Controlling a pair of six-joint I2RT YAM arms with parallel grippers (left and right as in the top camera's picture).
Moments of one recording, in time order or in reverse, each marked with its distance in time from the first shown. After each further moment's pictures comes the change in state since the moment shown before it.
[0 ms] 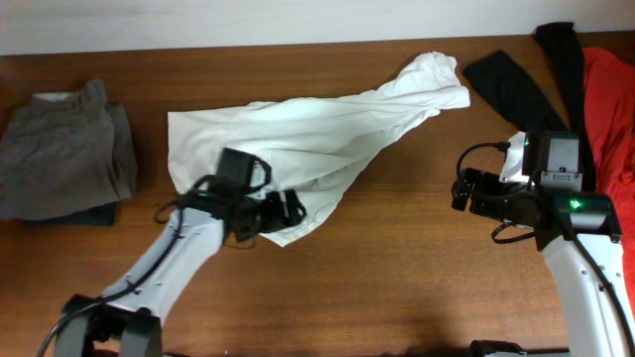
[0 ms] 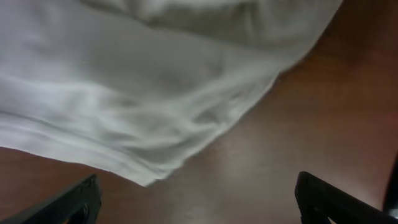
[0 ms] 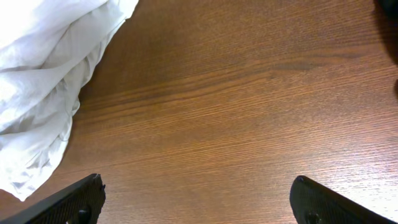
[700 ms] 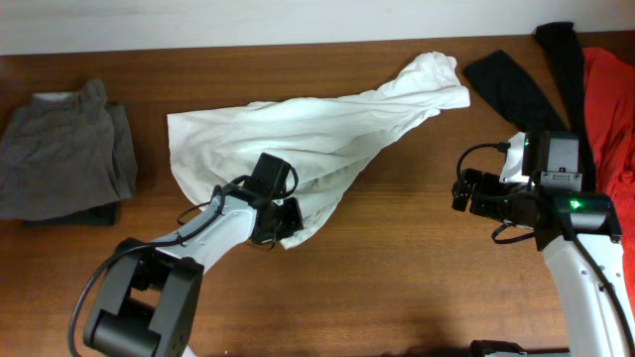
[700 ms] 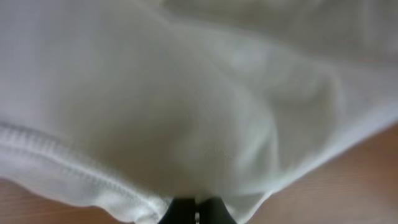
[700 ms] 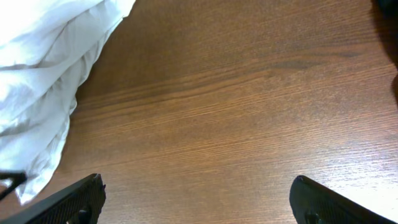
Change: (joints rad) left arm -0.100 0.216 0.039 0.045 -0.162 -0.112; right arm 0.000 0.000 0.000 -0.004 0.005 -0.002
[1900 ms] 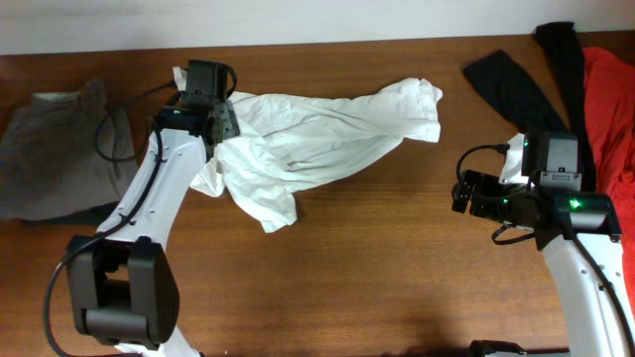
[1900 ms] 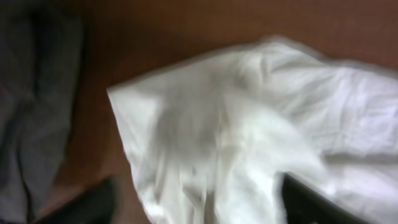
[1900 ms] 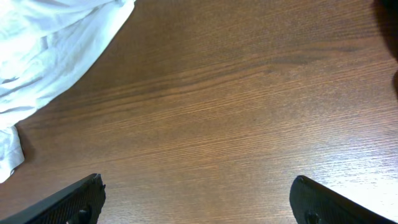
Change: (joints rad) left arm 0.262 0.082 0.537 -0.157 -0.555 0.293; right arm 0.000 0.003 0.000 -0.015 0.000 -0.002
